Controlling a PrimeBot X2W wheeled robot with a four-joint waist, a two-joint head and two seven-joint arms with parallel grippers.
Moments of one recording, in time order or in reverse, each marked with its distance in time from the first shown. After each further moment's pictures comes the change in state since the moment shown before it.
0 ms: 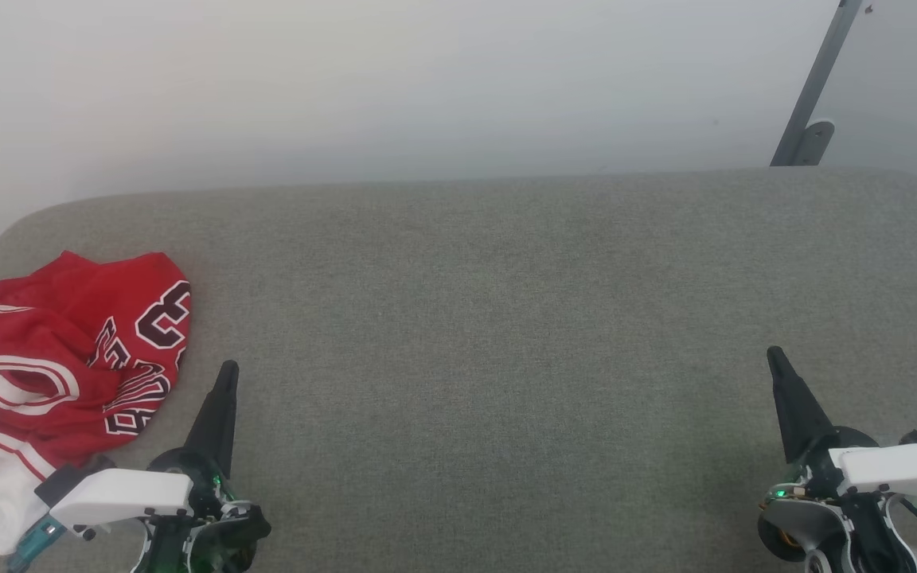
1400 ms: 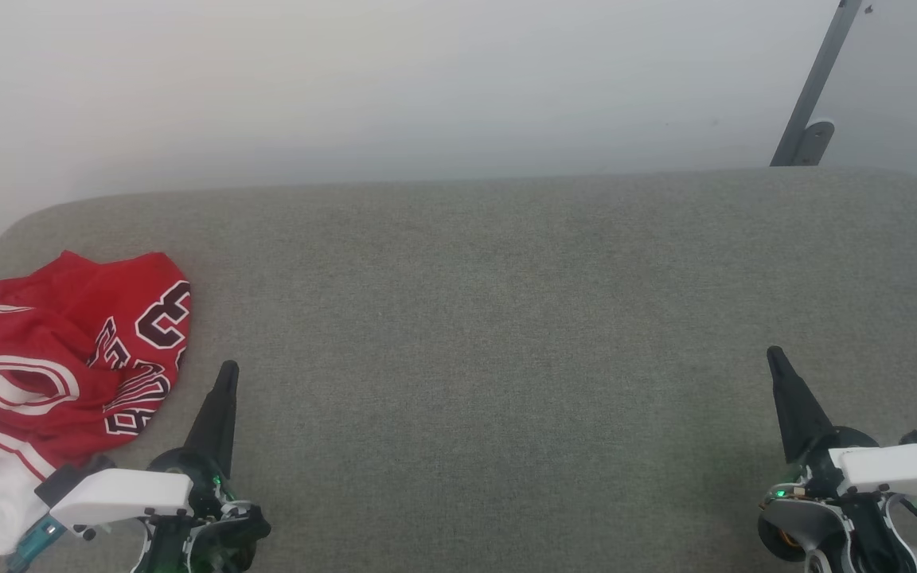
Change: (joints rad) left arm 0.000 0.000 0.000 0.000 0.000 0.000 0.000; right arm 0.000 0.000 0.000 0.000 0.000 0.000 0.000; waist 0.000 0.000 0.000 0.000
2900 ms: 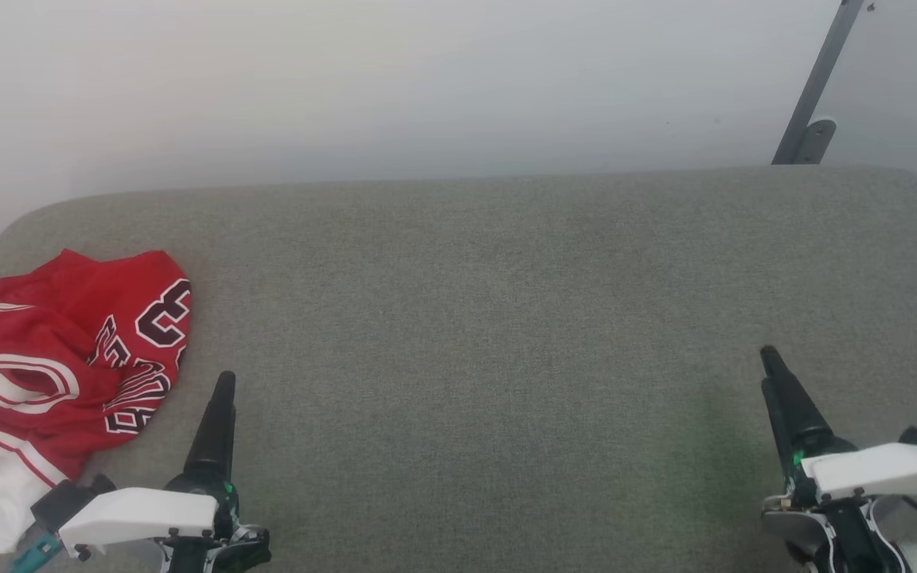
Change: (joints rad) left arm 0.040 -0.001 -0.021 0.009 0.205 0.002 -0.098; right arm 0.001 -0.071 0.094 0.047 -0.150 0.000 -0.085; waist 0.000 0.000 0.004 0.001
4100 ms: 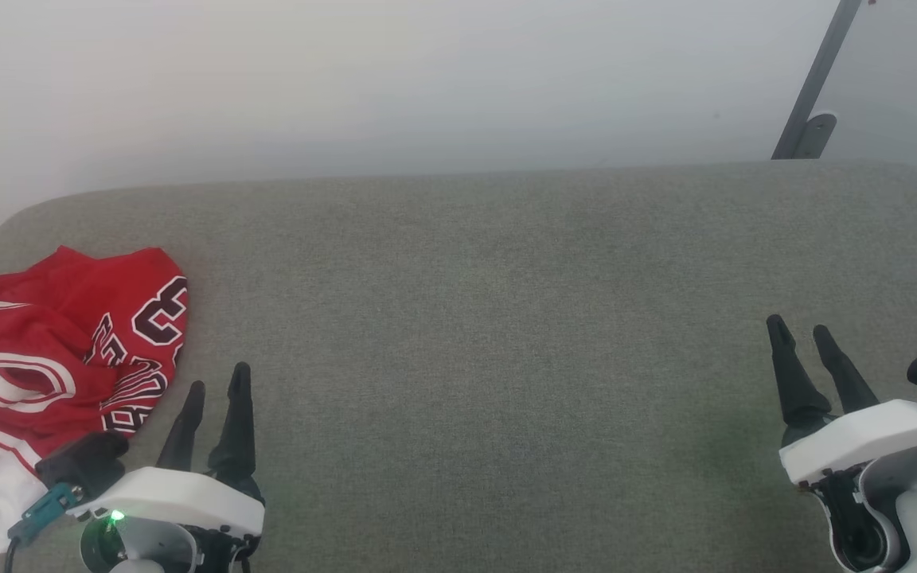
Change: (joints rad) left arm -0.017 0.038 -0.025 -0.015 0.738 0.023 -0.125; right arm -0.083 -0.103 0.048 0.031 -0.733 0.000 -0.136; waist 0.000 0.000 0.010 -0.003
